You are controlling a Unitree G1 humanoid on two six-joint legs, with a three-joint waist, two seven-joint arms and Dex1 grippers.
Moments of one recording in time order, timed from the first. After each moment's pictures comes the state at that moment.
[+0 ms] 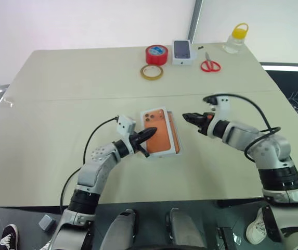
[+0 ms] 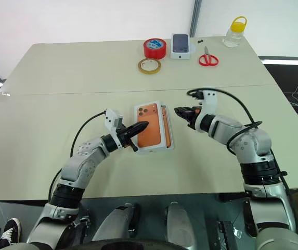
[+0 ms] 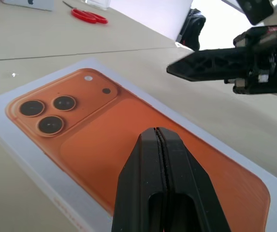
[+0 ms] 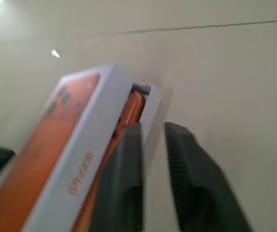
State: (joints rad) left arm -0.32 0.20 -0.09 -0.01 -0.41 0.38 -0.66; right arm -0.51 -0.61 0.08 -0.05 0.83 0.82 0.22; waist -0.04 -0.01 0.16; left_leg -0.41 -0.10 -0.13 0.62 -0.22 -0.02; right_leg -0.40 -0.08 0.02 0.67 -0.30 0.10
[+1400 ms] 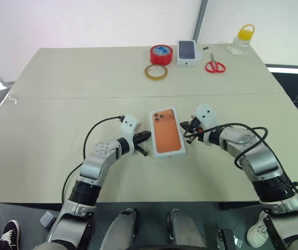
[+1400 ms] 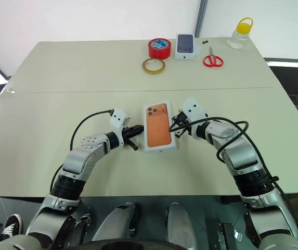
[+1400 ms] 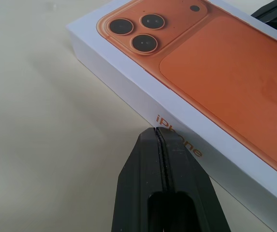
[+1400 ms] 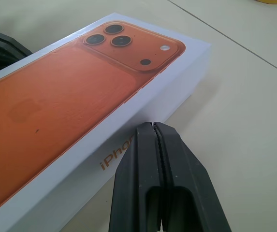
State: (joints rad) left arm -0.42 0.18 -0.15 0.07 -0.23 0.55 -0.56; right arm -0.45 -0.61 0.18 -0.11 0.25 0.63 0.57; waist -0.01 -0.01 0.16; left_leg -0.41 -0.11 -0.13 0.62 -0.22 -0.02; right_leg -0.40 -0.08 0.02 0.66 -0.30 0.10
